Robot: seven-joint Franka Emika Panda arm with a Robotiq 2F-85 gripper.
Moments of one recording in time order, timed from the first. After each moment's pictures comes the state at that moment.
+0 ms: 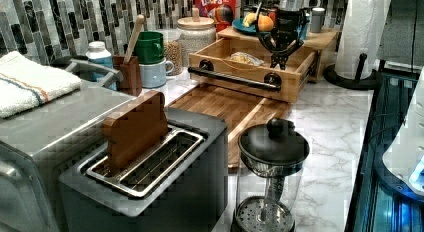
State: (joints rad) arm -0.38 0.12 -0.20 -2.46 0.09 1.03 0.07
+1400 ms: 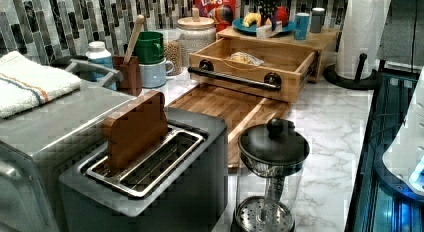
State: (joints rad) arm -0.35 0.09 -0.15 -2.02 -0.03 0.40 0.47
